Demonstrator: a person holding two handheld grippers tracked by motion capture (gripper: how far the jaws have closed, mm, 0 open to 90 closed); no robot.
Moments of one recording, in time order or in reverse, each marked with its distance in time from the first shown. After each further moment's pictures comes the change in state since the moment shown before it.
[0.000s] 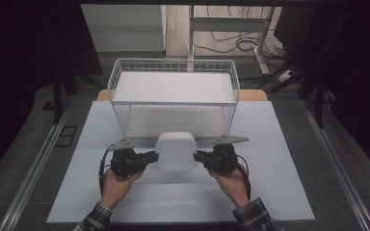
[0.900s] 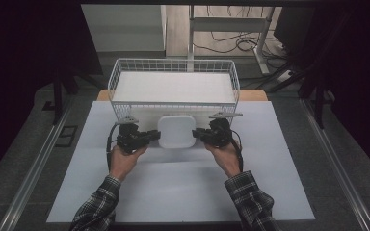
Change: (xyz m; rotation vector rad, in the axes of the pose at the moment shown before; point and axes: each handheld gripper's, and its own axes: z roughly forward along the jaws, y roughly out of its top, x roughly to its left) left arm 0.046 0.042 0.036 -0.015 0.029 -0.059; right arm -0.047 0.047 0.039 -0.021 -0.045 0.039
